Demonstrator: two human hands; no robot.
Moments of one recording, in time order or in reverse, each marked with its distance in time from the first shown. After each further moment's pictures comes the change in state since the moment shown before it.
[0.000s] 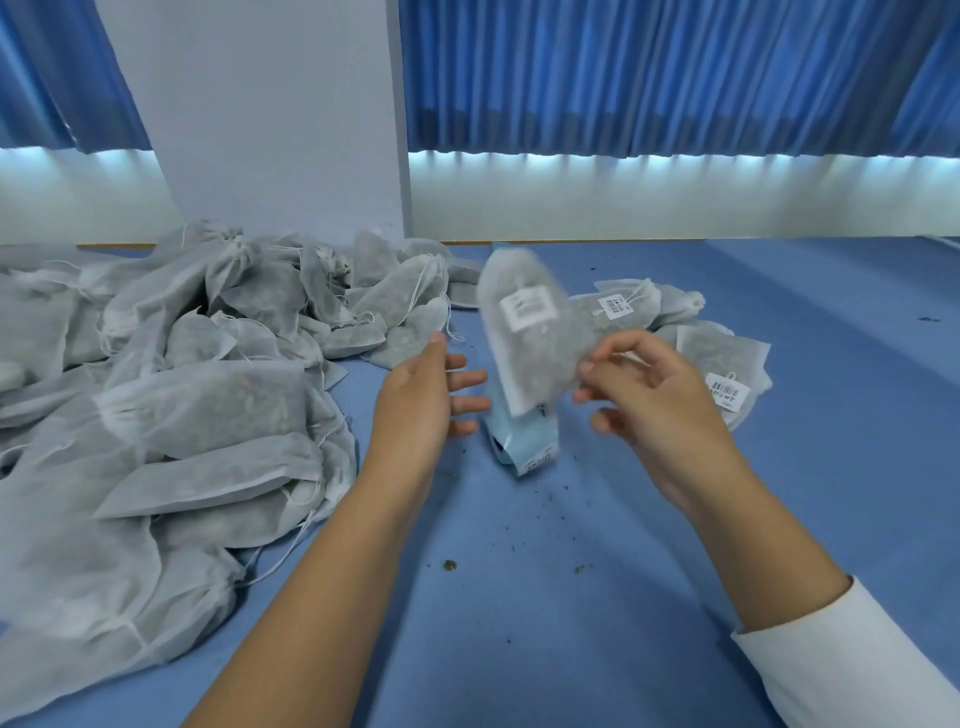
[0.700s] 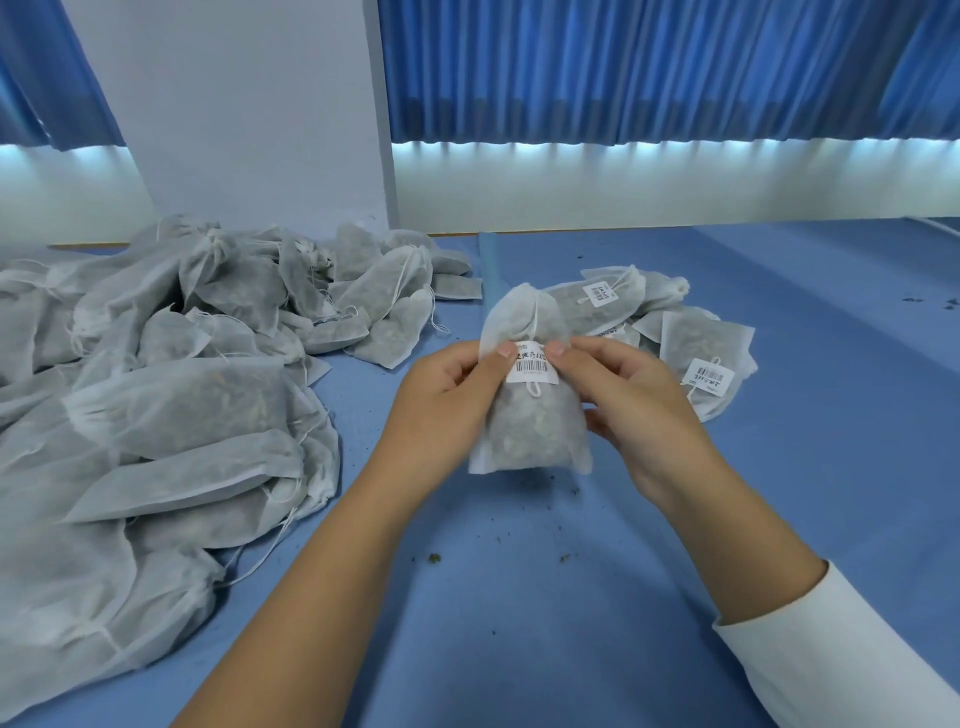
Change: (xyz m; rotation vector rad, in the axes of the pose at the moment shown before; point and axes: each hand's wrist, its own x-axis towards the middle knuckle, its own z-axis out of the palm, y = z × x) left_hand -0.022 -0.001 0.013 0.220 -0.266 0.285; right_hand 0.001 0.010 0.001 -0.094 0.034 0.123
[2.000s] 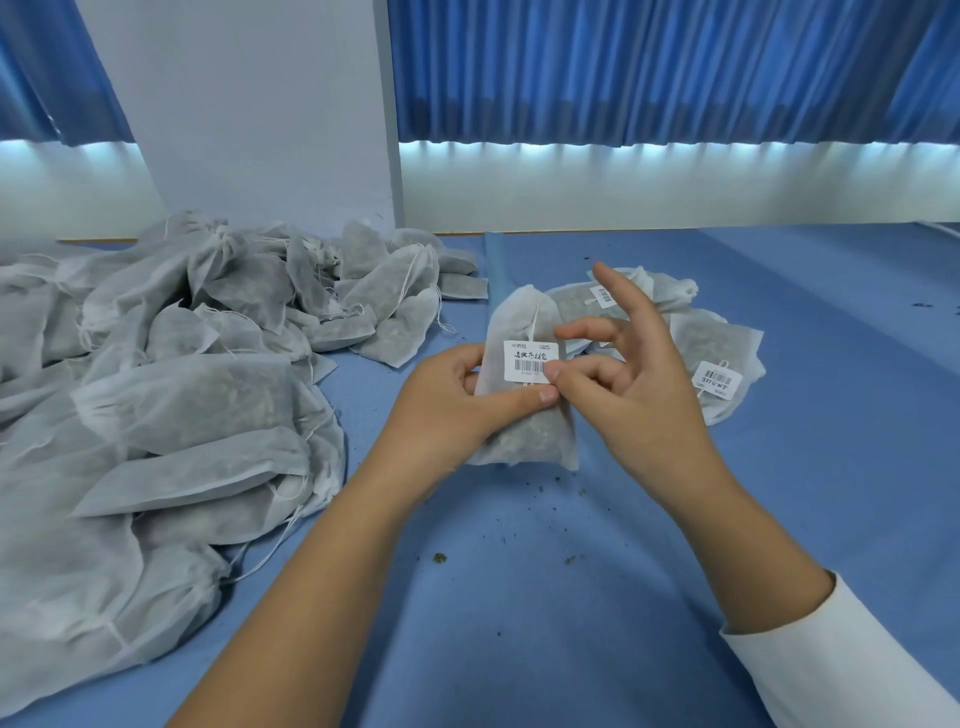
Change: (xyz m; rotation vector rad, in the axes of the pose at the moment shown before) left_hand 0.005 -0.006 -0.009 -0.018 -0.143 -0.081; right_hand -0.004 0.000 0.005 -0.091 -0.045 -0.412
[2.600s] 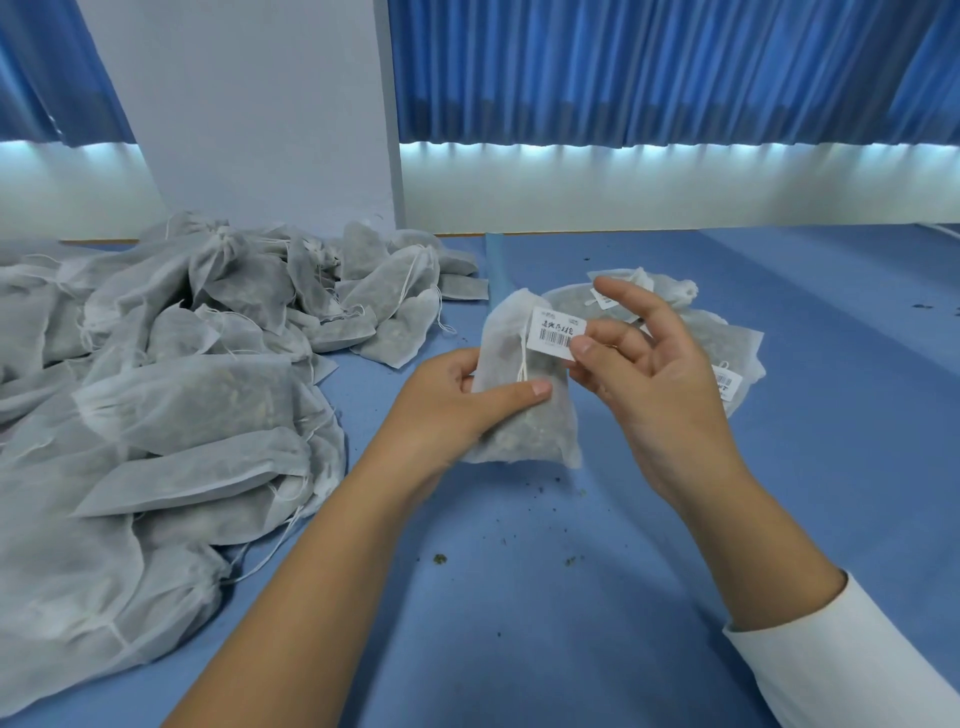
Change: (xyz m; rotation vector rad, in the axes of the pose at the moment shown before) left_hand 0.002 -0.001 -0.004 -0.034 -0.026 -0.054; right_hand 0.003 -0.006 -0.005 0.266 0.063 0.101
